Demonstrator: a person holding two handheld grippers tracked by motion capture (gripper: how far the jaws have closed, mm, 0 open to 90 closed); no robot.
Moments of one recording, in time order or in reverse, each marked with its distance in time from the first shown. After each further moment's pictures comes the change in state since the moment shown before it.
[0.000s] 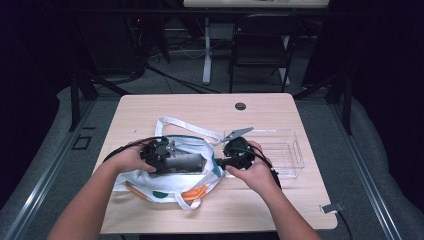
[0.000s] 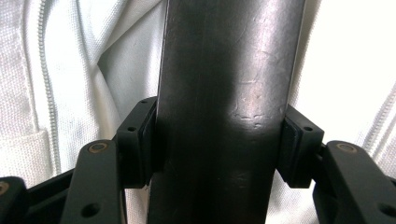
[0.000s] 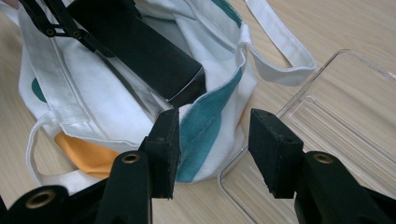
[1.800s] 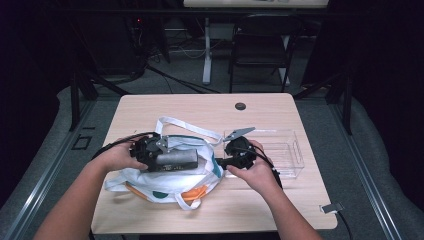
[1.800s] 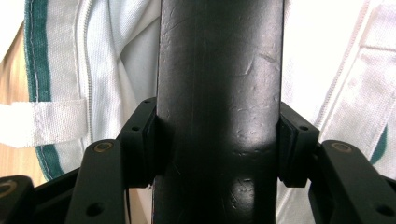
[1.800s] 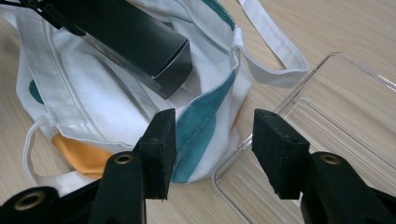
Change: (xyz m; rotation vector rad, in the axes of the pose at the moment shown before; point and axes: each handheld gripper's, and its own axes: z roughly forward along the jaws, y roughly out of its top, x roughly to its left) left arm -0.004 -0.011 -0.038 -0.042 0.013 -0.009; right arm -0.002 -0.001 -0.002 -0.019 -0.006 -0.004
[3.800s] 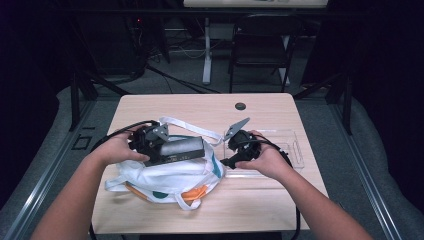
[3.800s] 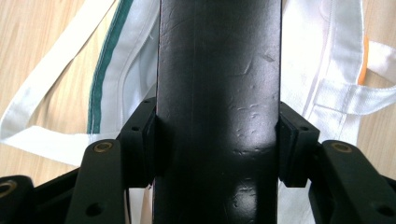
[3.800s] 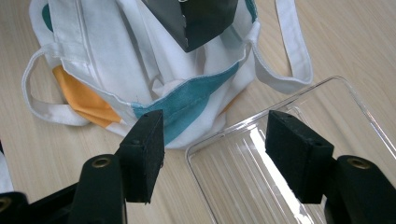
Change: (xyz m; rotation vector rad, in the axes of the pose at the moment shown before) left arm 0.004 0.019 -0.041 -0.129 -0.001 -0.046; right arm -0.019 0.019 -0.010 0.140 0.094 -0.310
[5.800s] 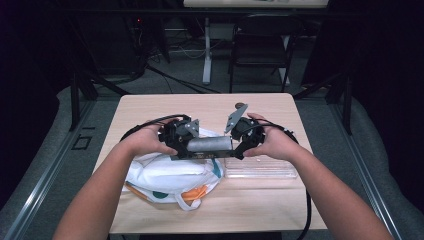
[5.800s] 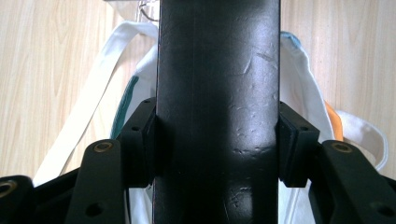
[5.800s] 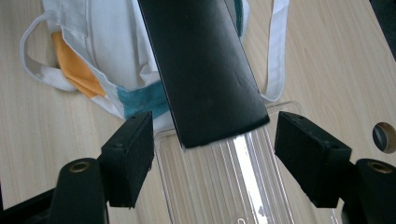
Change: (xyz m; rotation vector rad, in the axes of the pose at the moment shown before) left arm -0.007 0.083 0.011 -0.023 -0.037 0.147; right arm -0.021 0.024 -0.026 0.056 0.006 -0.228
